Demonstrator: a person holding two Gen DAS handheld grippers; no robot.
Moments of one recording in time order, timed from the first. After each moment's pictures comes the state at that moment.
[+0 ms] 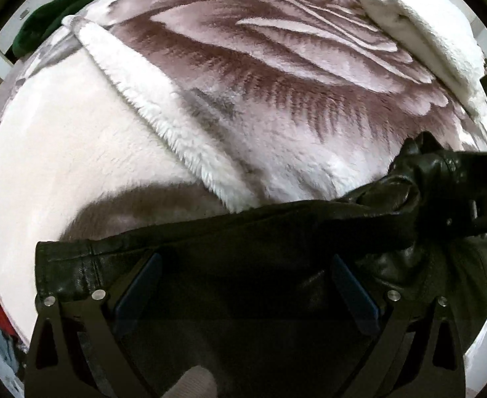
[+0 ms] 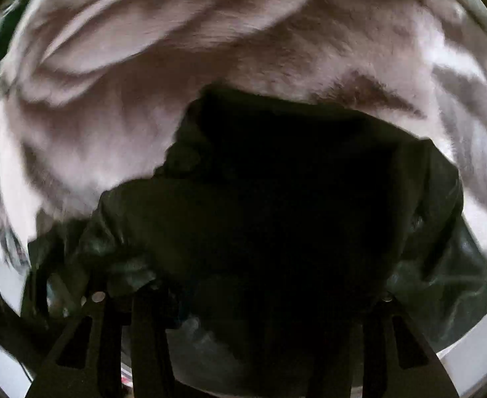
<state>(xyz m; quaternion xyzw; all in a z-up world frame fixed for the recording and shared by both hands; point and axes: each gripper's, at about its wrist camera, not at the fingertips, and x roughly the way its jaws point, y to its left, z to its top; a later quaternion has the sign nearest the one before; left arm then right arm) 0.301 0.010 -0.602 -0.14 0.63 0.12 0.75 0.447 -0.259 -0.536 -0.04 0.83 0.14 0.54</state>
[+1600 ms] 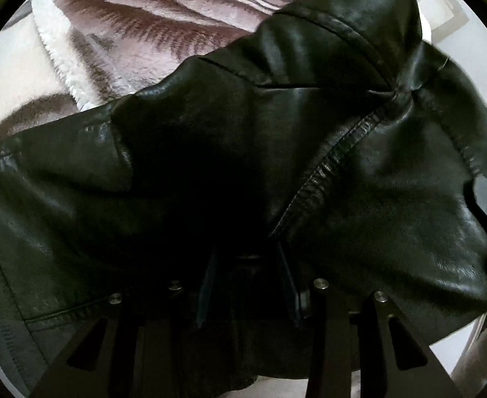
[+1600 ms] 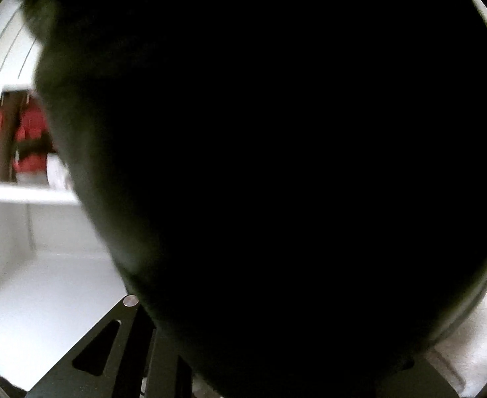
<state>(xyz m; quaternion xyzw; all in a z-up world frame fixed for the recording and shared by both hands) 0.271 -0.053 -0.588 -0.26 0.62 0.01 0.74 0.368 -0.384 -0.473 0.32 0.61 0.29 0.67</state>
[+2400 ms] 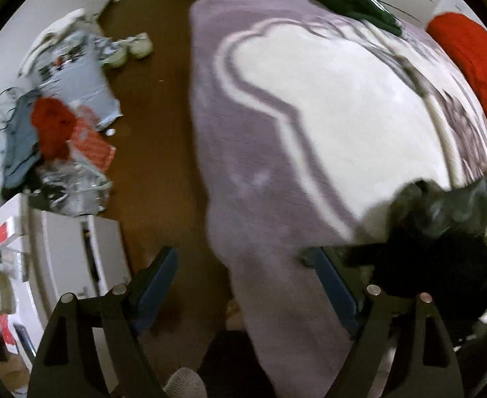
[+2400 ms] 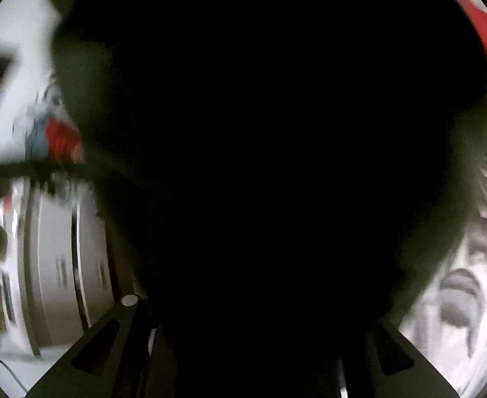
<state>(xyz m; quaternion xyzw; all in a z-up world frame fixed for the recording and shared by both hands) -0.038 0.141 -0.509 -0.35 0.51 0.41 0.67 0.141 -0.022 -0.463 -0.28 0.53 0.47 0.64</state>
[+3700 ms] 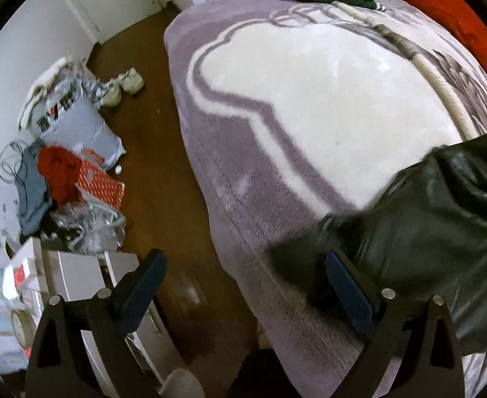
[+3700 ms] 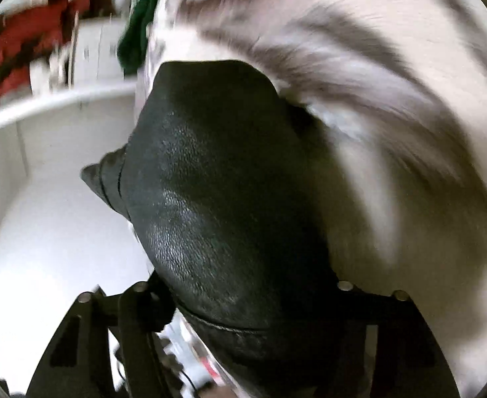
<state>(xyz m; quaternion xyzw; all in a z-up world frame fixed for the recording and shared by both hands) 0.011 0.117 -0.536 -0.23 0.54 0.40 0.70 0.244 -0.086 -0.559 0.26 0.74 0.36 0.50</state>
